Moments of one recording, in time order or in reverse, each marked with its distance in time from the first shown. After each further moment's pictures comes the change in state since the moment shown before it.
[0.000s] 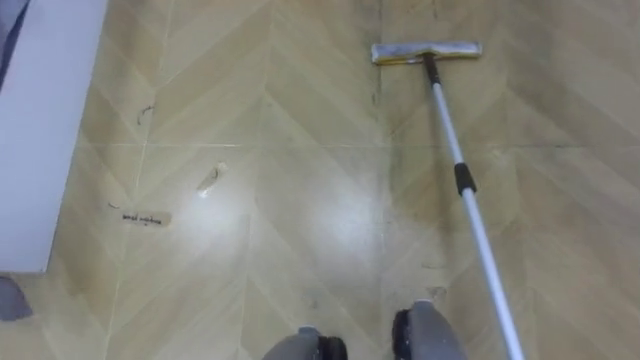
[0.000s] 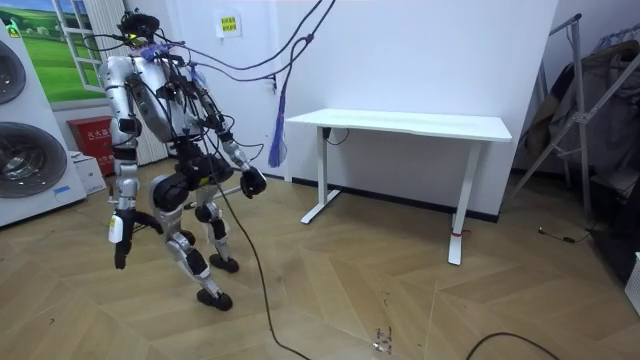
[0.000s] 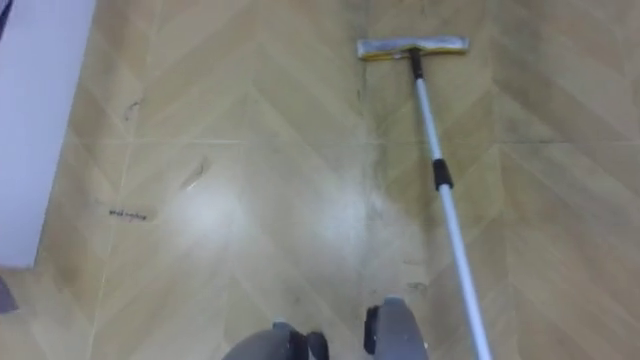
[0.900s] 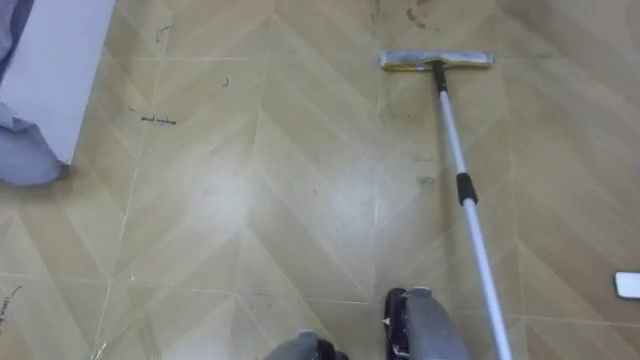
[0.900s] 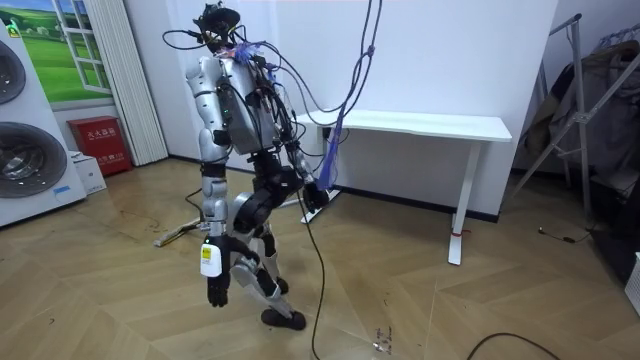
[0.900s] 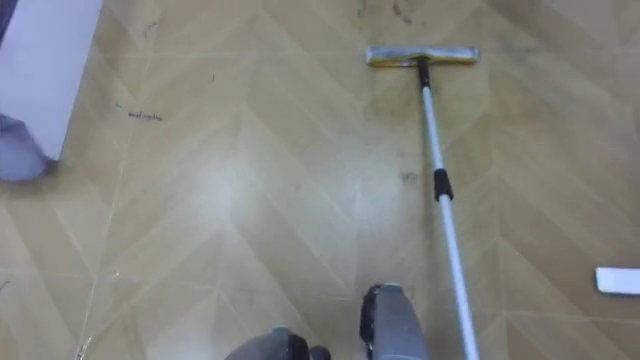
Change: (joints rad) left arm 0.003 0.018 -0.001 0.076 -0.005 0.018 -0.057; right arm -0.015 -0.019 -0.023 0.004 0.055 0.021 0.073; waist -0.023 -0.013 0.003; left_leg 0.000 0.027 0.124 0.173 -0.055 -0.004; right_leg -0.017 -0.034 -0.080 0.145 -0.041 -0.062
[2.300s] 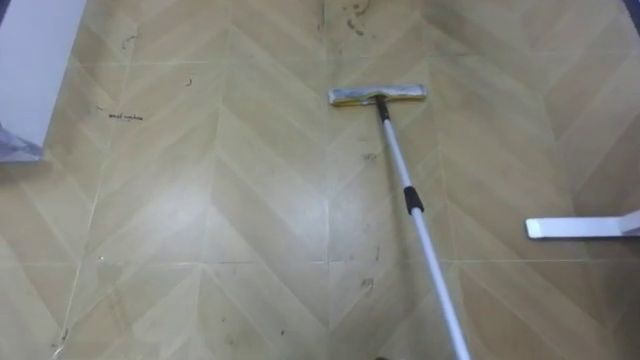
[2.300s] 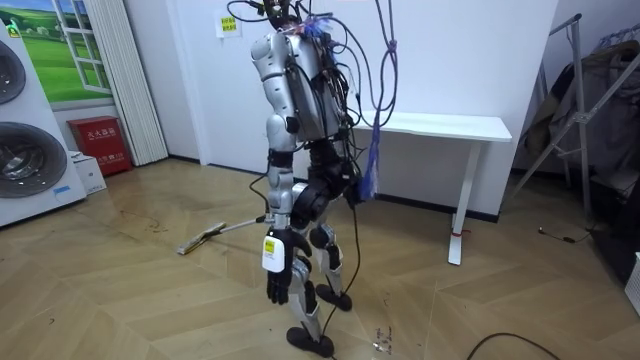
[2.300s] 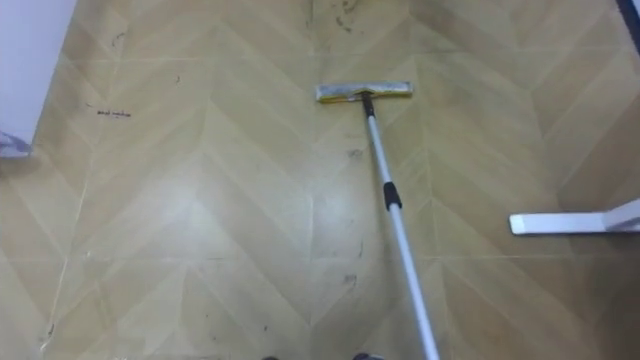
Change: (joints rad) left arm 0.021 -0.047 0.152 -0.003 0.220 0.014 0.042; right arm 0.072 0.106 -0.076 -0.135 -0.209 -0.027 -0.055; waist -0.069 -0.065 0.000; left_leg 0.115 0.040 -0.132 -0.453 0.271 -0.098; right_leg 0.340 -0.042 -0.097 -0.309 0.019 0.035
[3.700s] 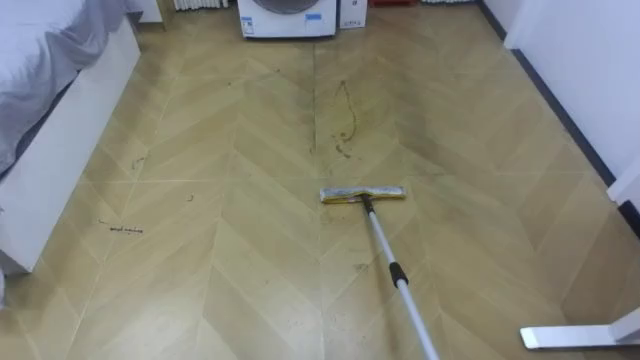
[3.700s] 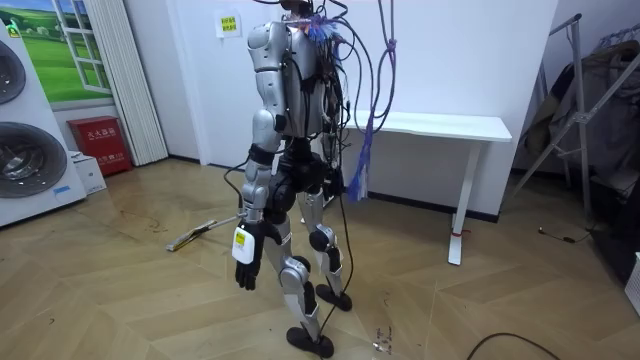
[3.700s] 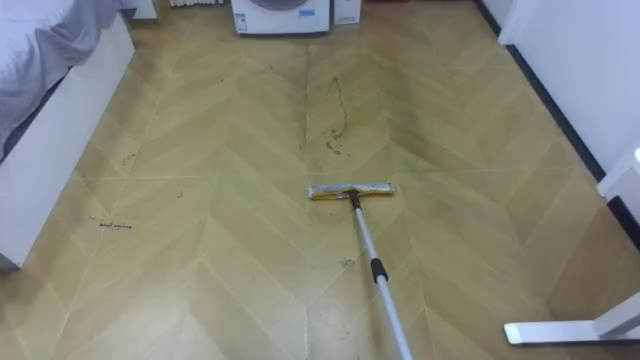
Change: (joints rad) left arm 0.165 0.020 0.081 -0.039 0.077 0.010 -0.131; right arm 0.101 0.001 -0.080 -0.037 -0.227 0.011 0.153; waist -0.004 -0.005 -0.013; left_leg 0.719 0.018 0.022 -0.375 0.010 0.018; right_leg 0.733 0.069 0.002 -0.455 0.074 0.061
